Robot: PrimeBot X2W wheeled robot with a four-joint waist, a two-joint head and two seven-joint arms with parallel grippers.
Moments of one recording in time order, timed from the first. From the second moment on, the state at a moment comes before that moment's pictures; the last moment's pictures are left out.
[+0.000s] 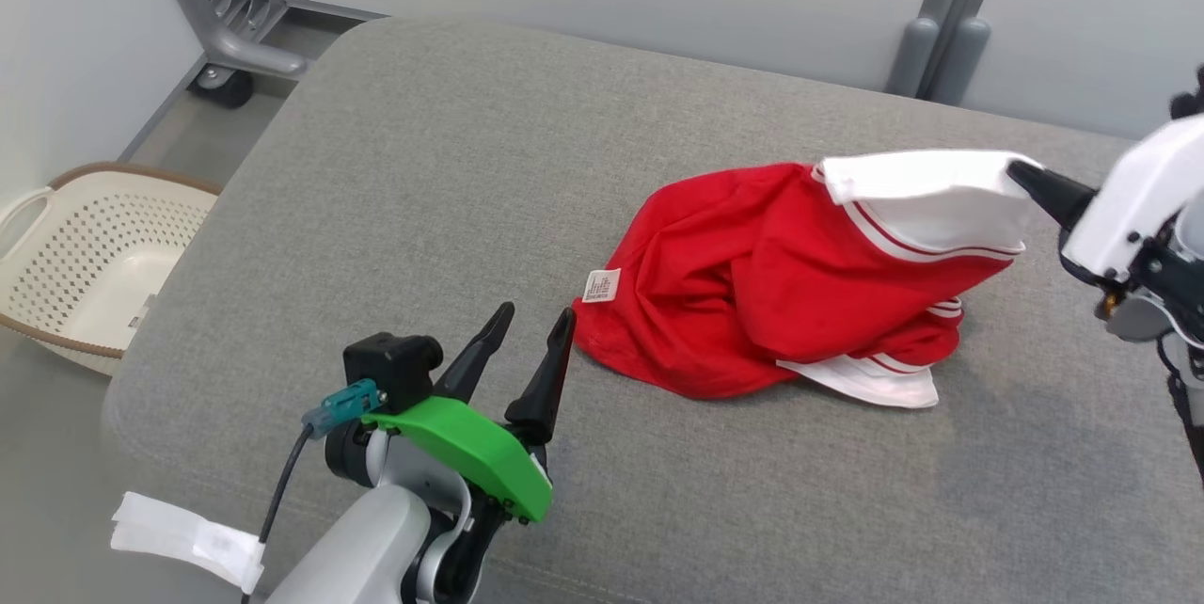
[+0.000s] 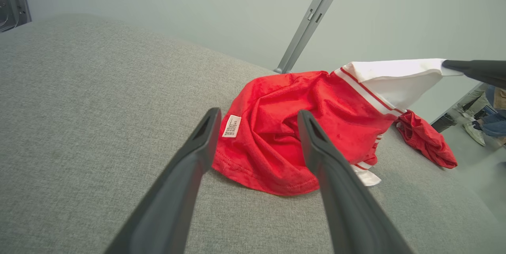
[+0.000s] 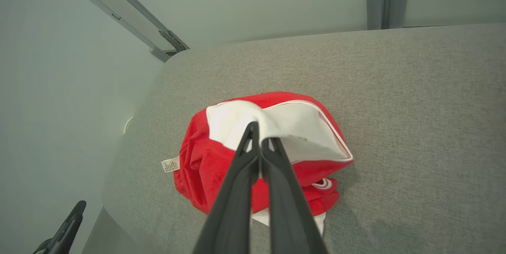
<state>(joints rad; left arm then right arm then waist) -0.32 0.11 -0.68 0.25 -0.84 0.08 -0.18 -0.42 -0.31 0.06 0.03 0.74 -0.13 0.80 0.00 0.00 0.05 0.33</state>
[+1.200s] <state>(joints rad) -0.44 0.14 -0.62 0.48 -1.07 -0.09 0.03 -0.13 -0.16 -0.23 -0.05 0.61 -0.12 0.57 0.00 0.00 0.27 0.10</state>
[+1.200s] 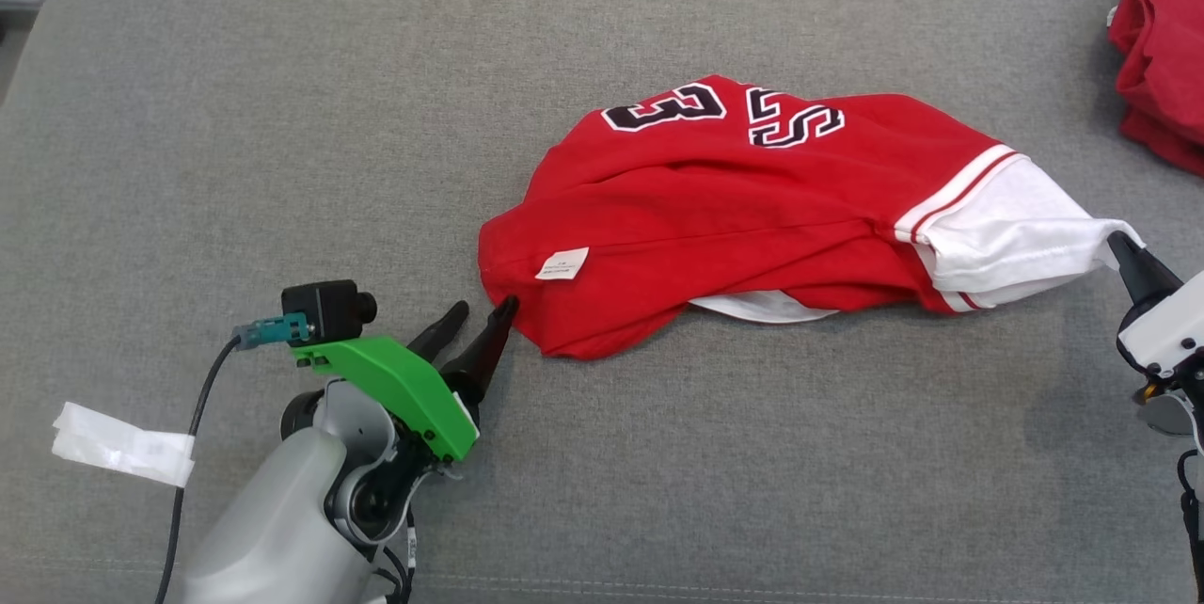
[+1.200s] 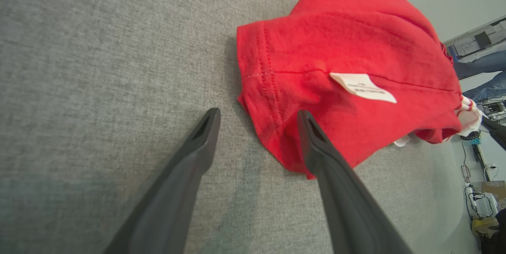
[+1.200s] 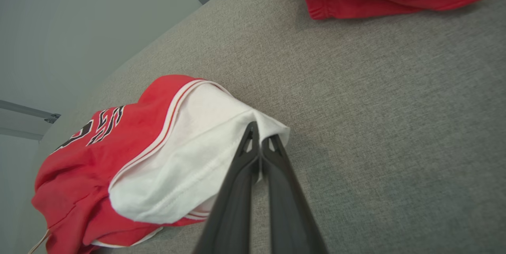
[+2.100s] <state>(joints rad) -0.55 0.11 -0.59 0.64 -1.16 -0.12 0.09 -0.11 -0.15 -0.22 -0.05 0.60 -0.12 0.52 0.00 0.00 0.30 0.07</state>
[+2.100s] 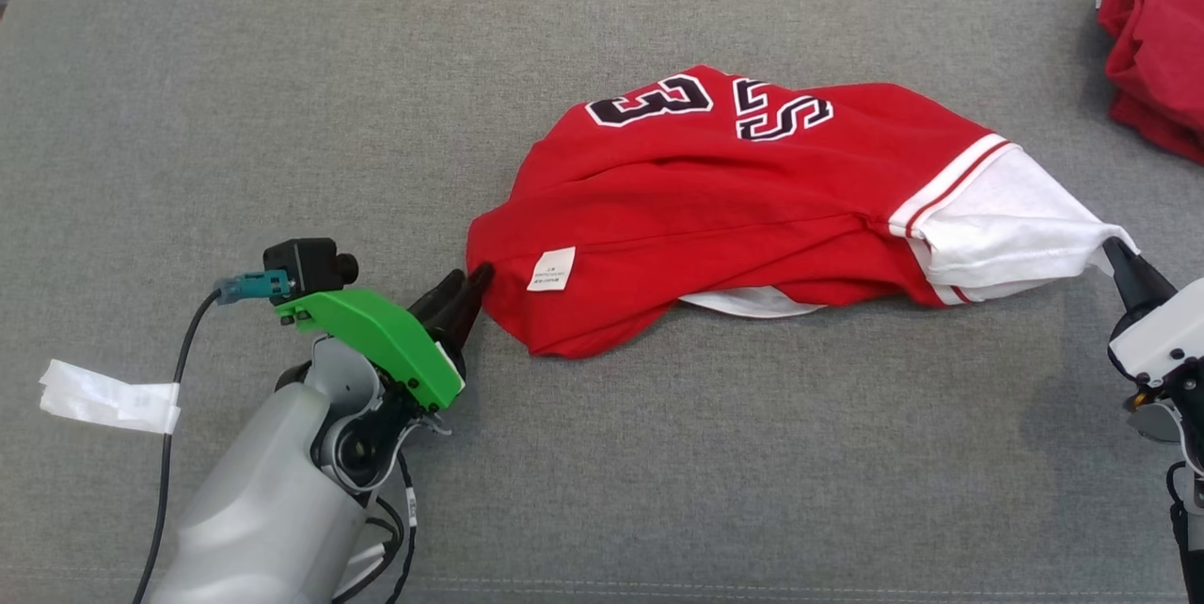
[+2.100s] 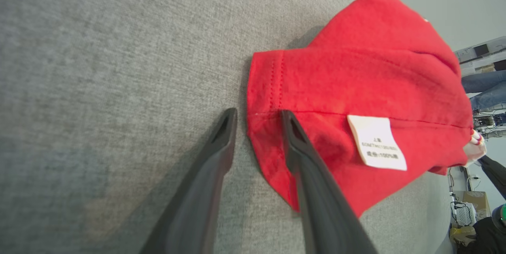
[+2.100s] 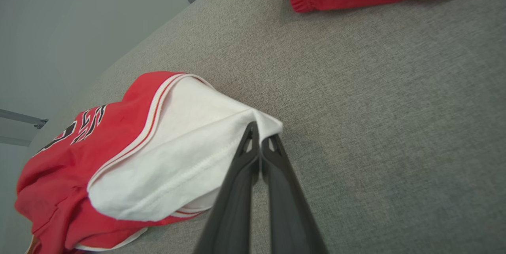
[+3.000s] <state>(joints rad) -0.59 0.08 -0.65 0.66 -1.18 -0.12 0.11 -0.11 -0.14 -0.22 -0.04 0.60 -0.11 0.50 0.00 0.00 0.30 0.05</state>
